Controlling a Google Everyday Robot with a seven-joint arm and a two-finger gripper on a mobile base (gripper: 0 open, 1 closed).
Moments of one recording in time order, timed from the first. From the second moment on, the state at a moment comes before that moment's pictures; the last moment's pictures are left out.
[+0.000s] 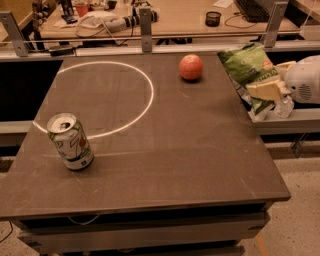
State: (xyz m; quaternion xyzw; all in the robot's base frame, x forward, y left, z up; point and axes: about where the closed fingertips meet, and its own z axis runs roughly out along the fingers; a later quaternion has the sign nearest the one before) arm 0.581 -0.264 0.923 -0.36 0.79 0.06 0.49
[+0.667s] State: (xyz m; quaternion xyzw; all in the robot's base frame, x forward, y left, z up) arm 0.649 -0.248 0.911 -0.39 0.78 0.07 0.49
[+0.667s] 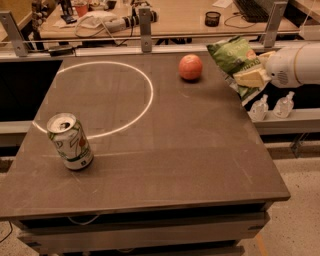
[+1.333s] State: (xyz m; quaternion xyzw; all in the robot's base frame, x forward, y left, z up) arm 0.702 -0.234 0.912 -0.41 0.77 0.07 0.49
